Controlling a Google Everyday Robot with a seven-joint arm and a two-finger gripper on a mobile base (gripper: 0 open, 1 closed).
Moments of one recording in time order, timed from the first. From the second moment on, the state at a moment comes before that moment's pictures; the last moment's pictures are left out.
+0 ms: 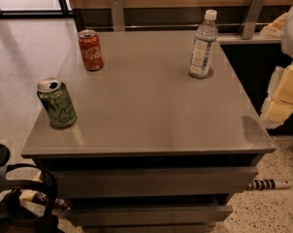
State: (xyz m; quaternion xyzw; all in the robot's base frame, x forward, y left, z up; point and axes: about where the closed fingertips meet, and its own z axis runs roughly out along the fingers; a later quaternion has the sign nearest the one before) arm 0.438 -0.212 0.992 -0.60 0.78 -0.05 0.18
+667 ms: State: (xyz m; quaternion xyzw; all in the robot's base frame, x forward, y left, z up) arm 0.462 -0.225 1.002 -0.58 0.79 -0.05 0.22
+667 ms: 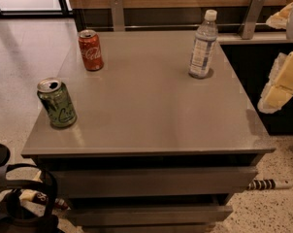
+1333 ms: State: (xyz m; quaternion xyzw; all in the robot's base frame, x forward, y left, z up) arm 0.558 -0.259 1.020 -0.48 0.77 0.03 0.42
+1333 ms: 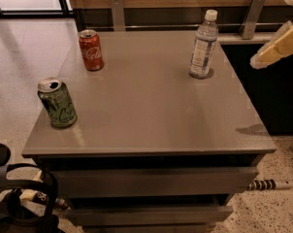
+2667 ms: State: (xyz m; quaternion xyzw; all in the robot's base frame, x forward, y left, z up) arm 0.649 -0.244 0.995 -0.40 0.73 0.17 0.53
